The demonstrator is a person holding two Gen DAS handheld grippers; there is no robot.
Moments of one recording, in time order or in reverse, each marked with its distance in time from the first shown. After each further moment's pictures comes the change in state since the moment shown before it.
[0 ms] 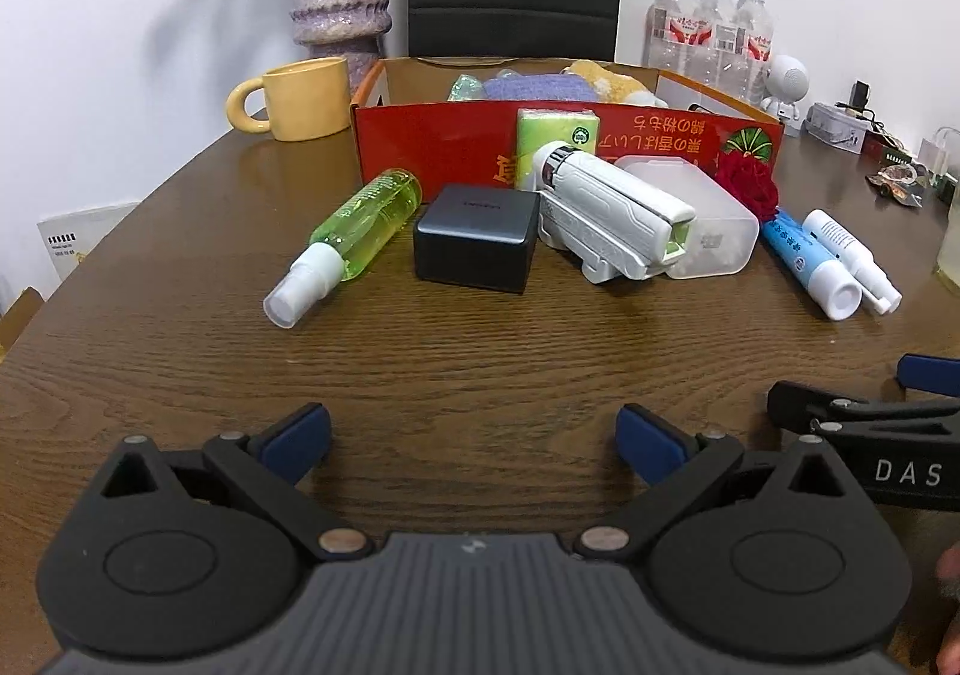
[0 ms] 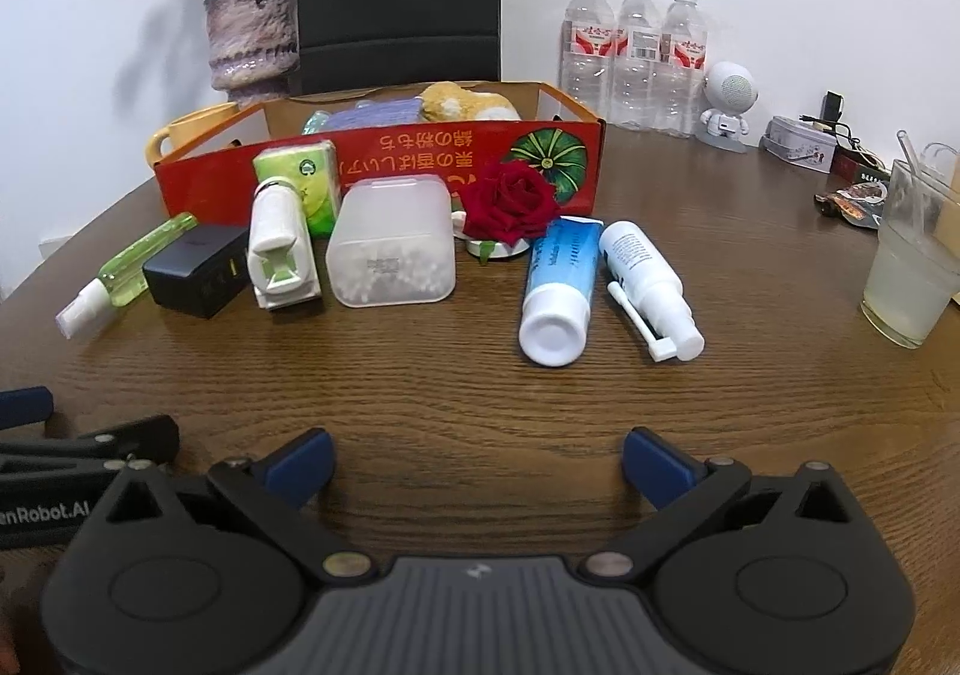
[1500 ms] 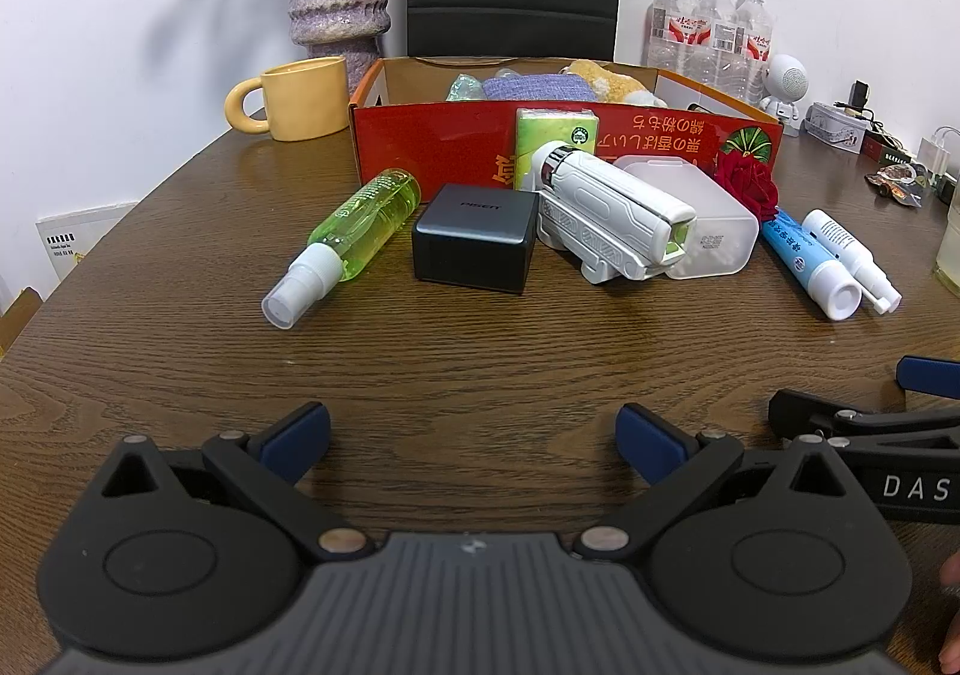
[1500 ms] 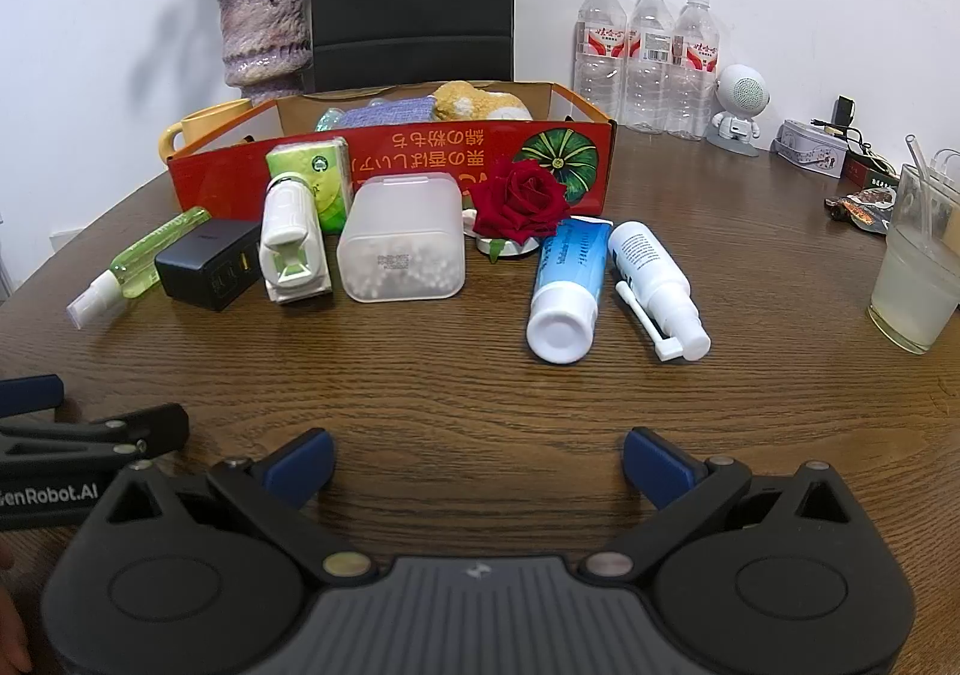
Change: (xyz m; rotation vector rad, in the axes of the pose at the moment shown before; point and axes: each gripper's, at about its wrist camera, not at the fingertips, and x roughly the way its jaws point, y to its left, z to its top) left arm 0.001 0.000 0.001 -0.001 0.002 -0.002; right arm -0.002 -0.001 -0.001 -0.017 0.000 0.023
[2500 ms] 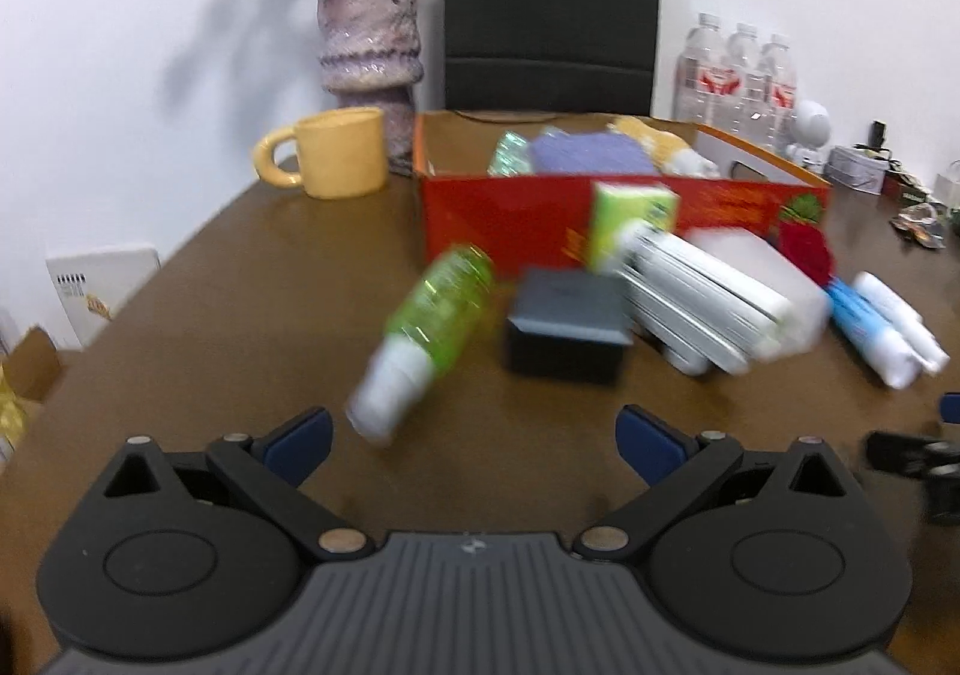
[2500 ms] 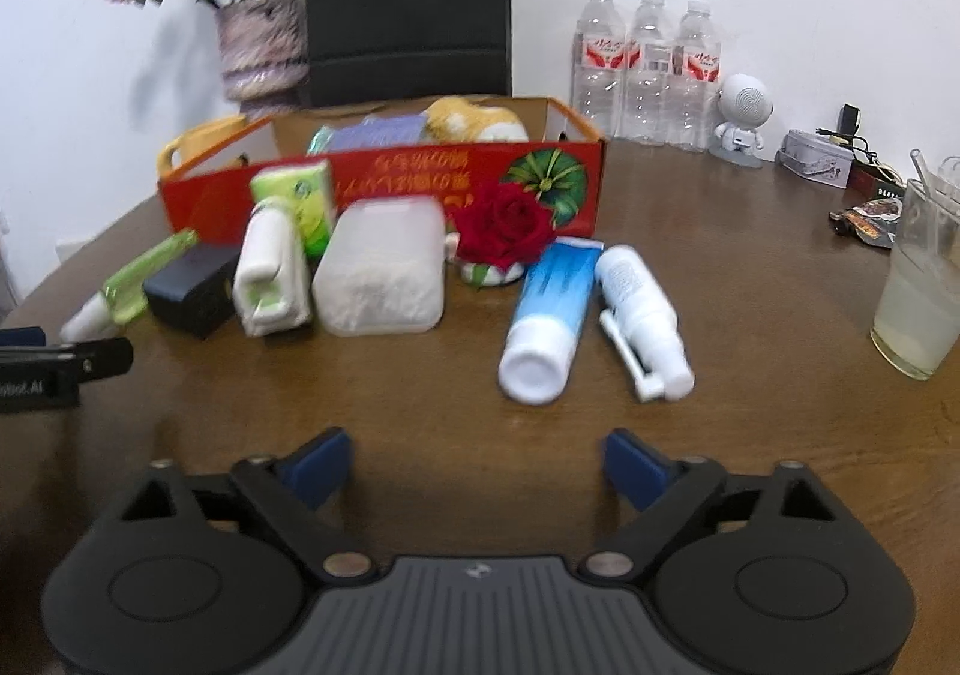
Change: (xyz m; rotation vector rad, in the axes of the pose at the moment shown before) left arm 0.025 0.046 0.036 0.017 -0.094 0.023; right arm 0.008 -0.019 0.016 0.011 -0.027 0.031
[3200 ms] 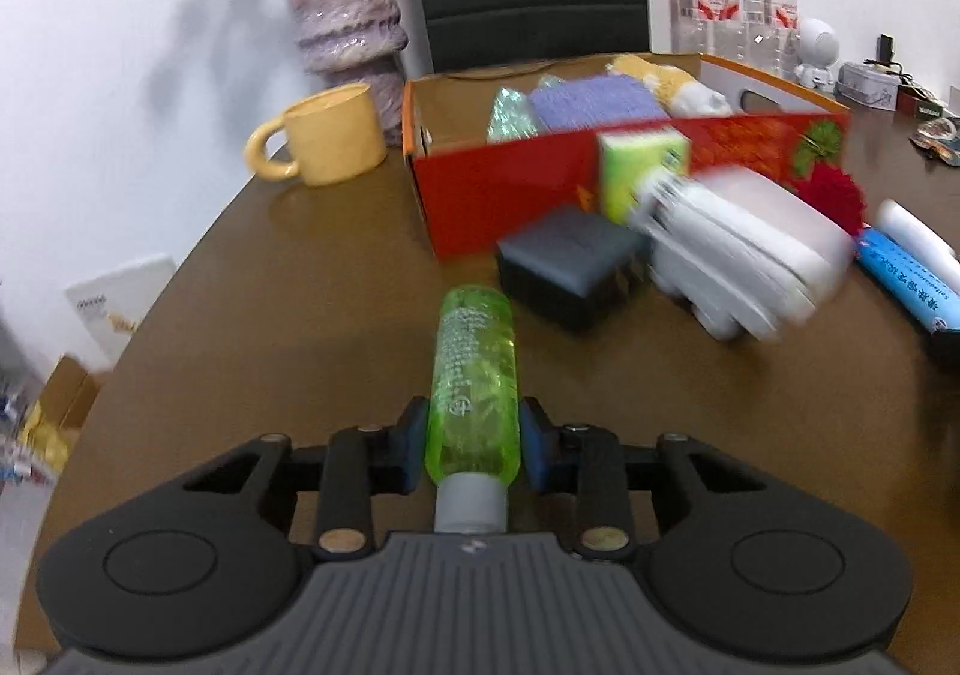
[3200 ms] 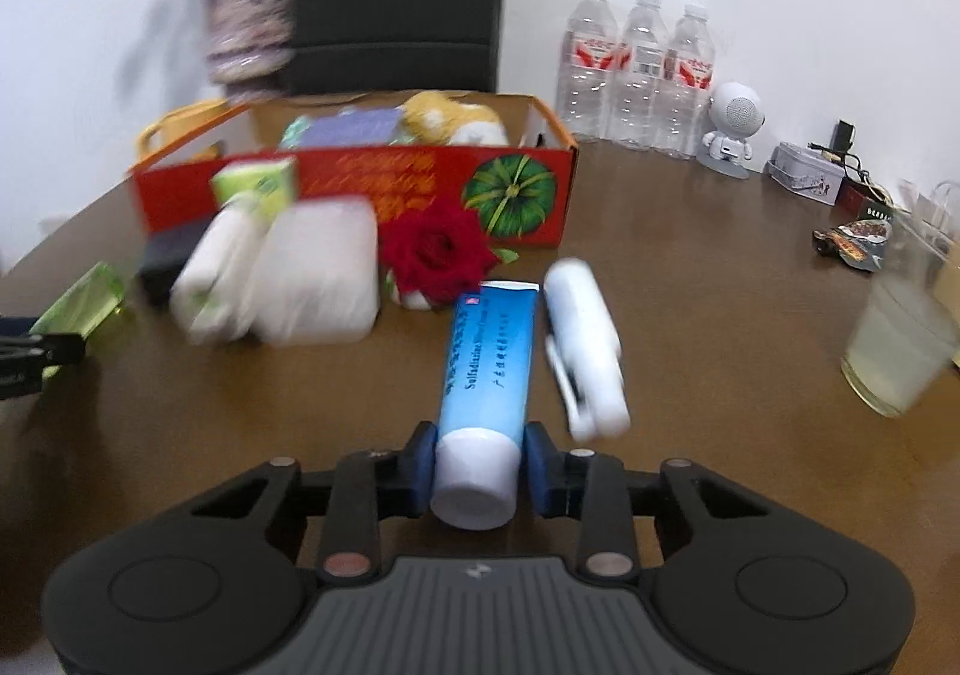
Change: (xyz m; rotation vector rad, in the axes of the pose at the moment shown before) left arm -0.018 -0.019 -0.012 0.106 0.107 0.055; right arm -0.012 -0.012 -0.005 -0.072 0.040 -0.034
